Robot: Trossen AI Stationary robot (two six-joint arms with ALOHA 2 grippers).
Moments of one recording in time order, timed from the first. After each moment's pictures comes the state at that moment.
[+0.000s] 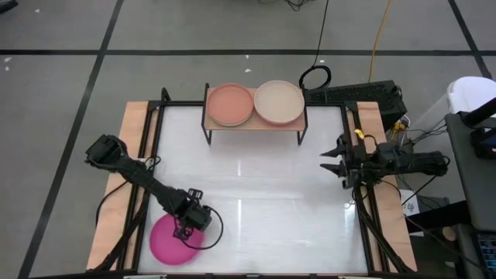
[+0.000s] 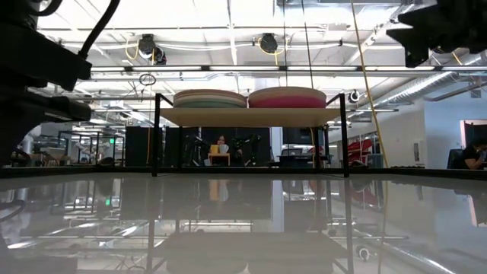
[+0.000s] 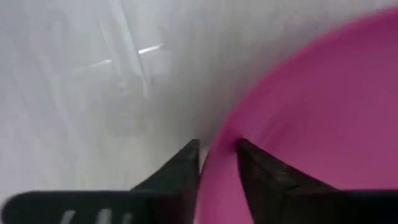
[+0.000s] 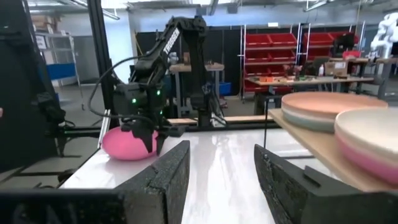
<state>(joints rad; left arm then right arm) -0.57 1.66 0.92 -0.75 0.08 -0.34 0.11 0.01 0.19 -0.11 0.11 0.05</state>
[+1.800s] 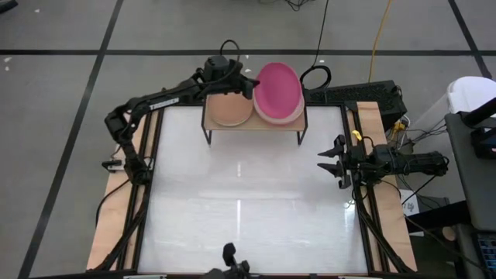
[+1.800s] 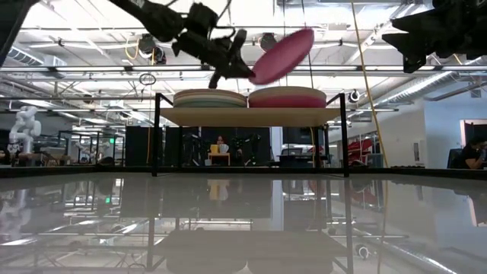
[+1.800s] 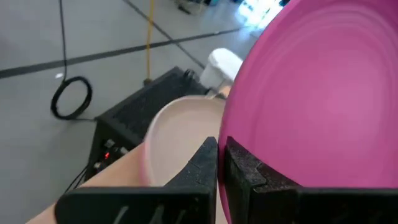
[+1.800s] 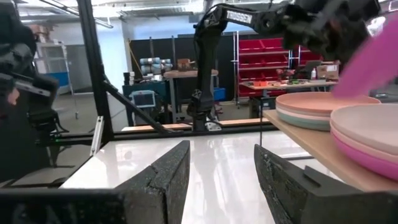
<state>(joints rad) 0.62 1.78 1.47 0.00 0.26 -0.42 0.11 0.01 0.12 -0.01 0.13 0.06</state>
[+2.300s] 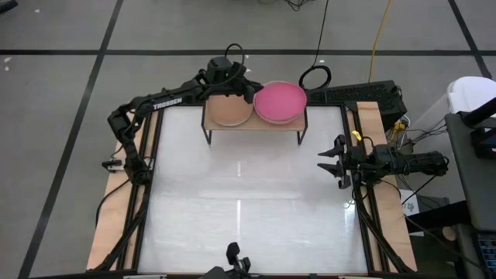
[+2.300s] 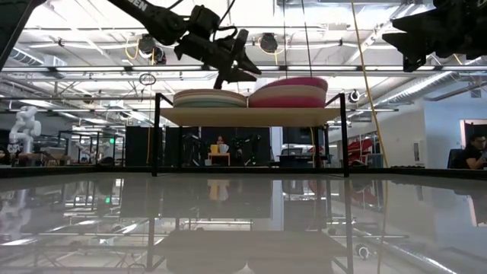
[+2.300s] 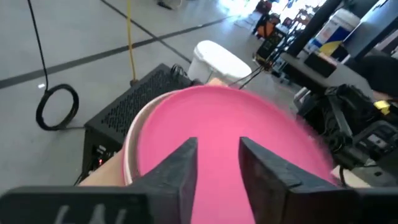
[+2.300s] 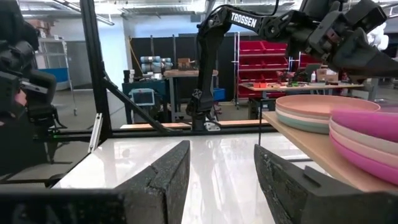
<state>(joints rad) 0.63 1.81 1.47 0.03 0.33 -0.33 0.11 0.01 0.12 -0.01 0.13 0.03</state>
